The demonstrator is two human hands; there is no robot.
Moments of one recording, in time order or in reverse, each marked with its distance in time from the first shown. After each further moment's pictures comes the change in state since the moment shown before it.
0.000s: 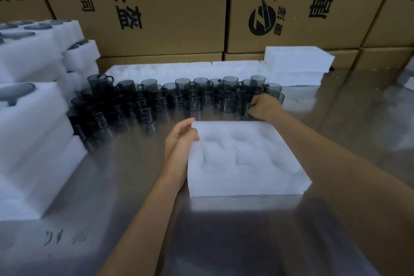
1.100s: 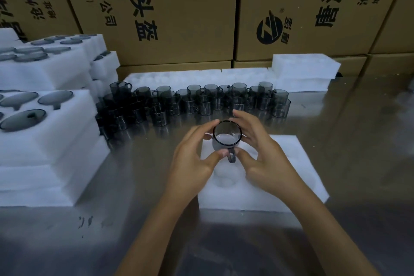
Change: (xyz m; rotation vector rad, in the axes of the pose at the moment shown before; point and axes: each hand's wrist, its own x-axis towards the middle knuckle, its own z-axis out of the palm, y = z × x) left_hand -0.055 0.026 -0.016 0.559 -0.147 0.584; right_hand -0.184 -0.009 0.015 0.790 0.053 -0.624
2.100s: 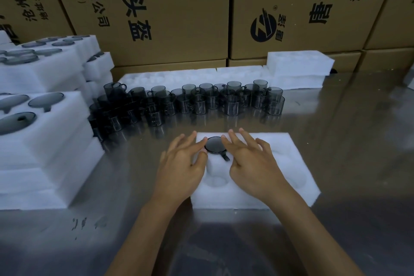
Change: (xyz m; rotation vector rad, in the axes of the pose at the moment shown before) left_hand -0.003 -0.025 0.000 0.462 -0.159 -0.156; right_hand 0.002 0.005 0.010 -0.778 -0.237 0.178
